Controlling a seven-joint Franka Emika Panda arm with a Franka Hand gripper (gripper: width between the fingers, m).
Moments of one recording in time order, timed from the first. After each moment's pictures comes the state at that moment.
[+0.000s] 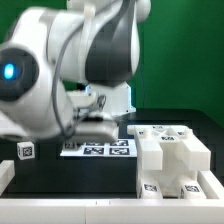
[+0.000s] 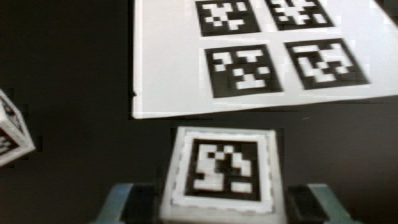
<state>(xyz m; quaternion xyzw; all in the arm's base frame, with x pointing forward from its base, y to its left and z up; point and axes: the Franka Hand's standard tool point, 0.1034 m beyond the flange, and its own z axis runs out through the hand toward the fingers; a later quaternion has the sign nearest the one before) 0.451 -0.094 0.069 -0.90 0.07 0.43 0.06</state>
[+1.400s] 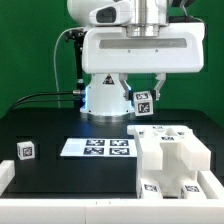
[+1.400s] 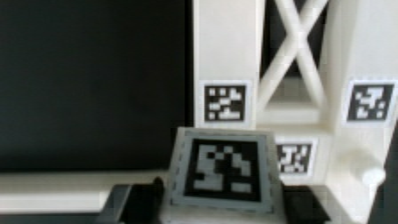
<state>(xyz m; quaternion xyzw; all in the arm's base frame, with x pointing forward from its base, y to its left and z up) 0.526 0.040 0.160 -0.99 0.01 -0.13 0.00</state>
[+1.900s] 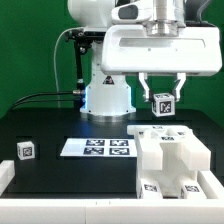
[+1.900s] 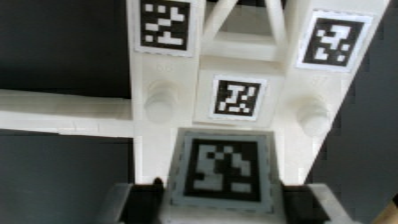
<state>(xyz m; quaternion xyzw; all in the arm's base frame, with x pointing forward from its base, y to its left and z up) 0.536 0.068 0.157 -0.98 -0.04 -0.19 -0.01</state>
